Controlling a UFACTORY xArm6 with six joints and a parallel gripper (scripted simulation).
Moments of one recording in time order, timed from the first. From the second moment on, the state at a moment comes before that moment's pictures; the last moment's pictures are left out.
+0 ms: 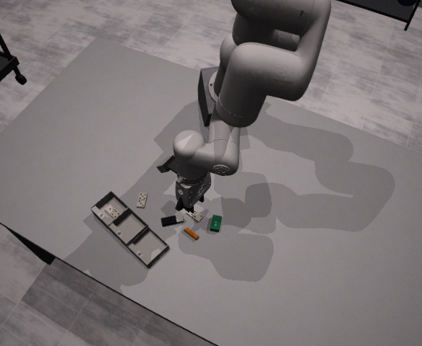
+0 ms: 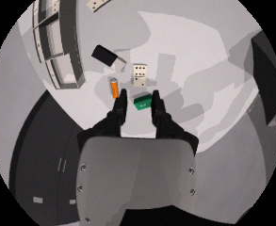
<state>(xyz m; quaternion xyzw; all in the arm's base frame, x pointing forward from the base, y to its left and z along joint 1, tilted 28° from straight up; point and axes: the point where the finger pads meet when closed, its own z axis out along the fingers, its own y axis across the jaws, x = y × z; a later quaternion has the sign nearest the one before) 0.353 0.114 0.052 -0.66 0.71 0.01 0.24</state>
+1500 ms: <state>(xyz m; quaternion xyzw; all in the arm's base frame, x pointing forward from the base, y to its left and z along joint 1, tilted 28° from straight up) 0.375 0.135 -0.007 -0.66 0.71 0.01 0.24</state>
